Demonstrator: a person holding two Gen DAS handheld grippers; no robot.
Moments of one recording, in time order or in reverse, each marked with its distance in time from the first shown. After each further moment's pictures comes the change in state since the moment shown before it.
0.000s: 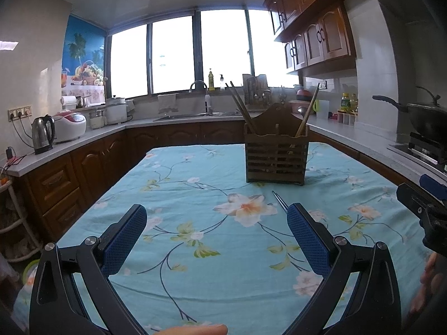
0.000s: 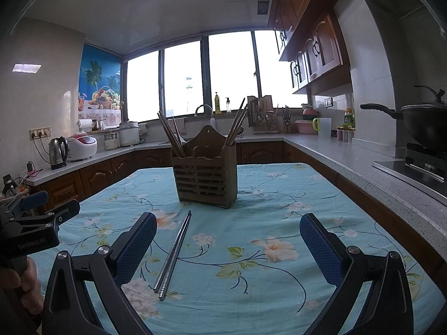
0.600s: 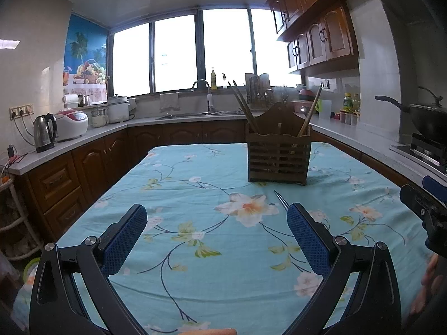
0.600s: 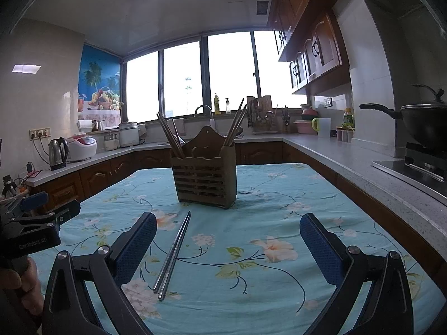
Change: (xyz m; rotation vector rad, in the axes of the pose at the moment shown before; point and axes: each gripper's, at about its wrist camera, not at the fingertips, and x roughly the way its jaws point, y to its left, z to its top) left arm 0.001 0.000 0.002 -0.008 0.006 0.010; right arm 0.000 0.000 0.000 0.001 -0.001 -0.001
